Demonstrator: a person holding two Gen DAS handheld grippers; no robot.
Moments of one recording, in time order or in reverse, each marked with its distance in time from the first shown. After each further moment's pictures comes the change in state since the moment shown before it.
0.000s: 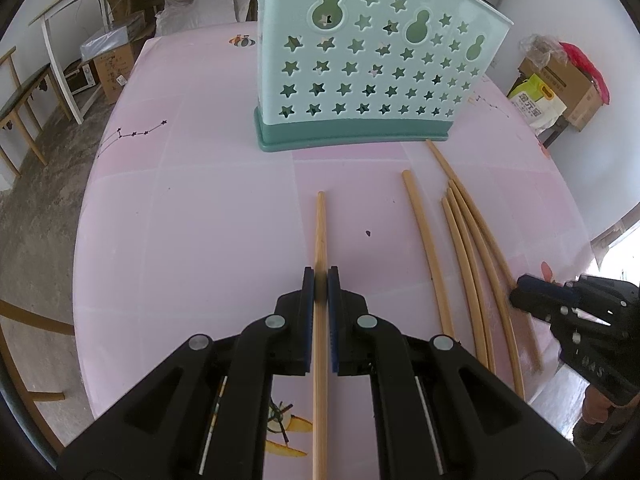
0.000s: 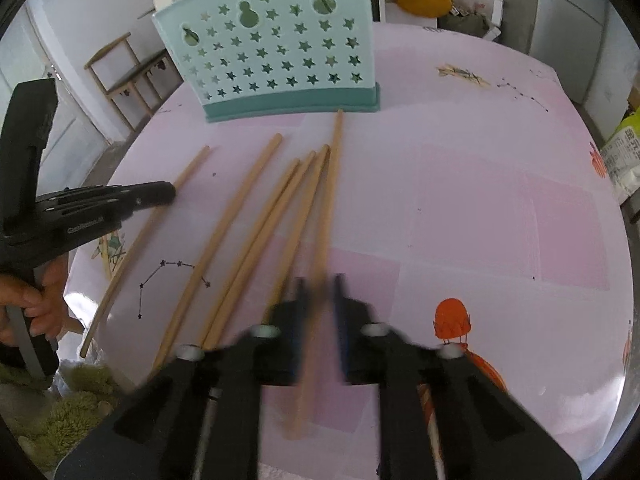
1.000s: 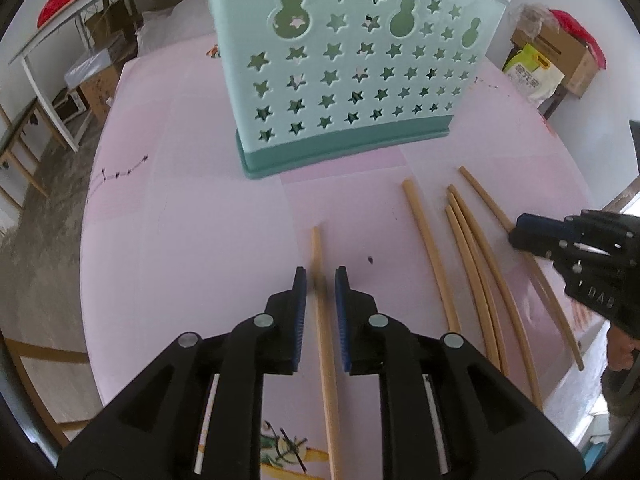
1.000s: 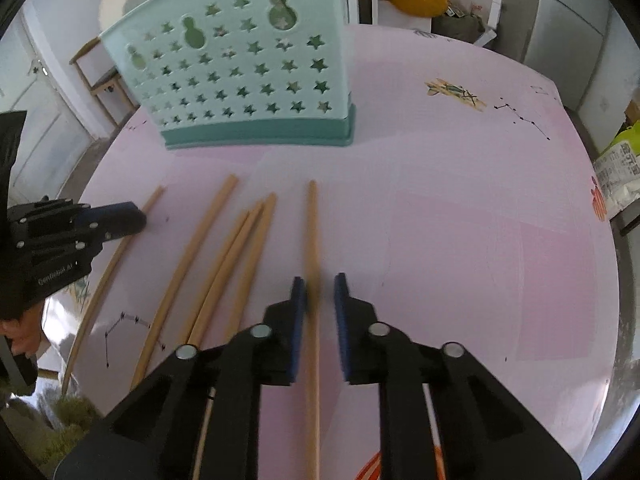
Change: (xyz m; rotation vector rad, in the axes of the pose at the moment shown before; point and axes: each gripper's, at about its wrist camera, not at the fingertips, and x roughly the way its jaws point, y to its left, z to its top) left arm 0.013 -0.013 0.028 0.122 0.033 0.050; right arm 0.019 -0.020 0.048 -0.021 0.024 -0.051
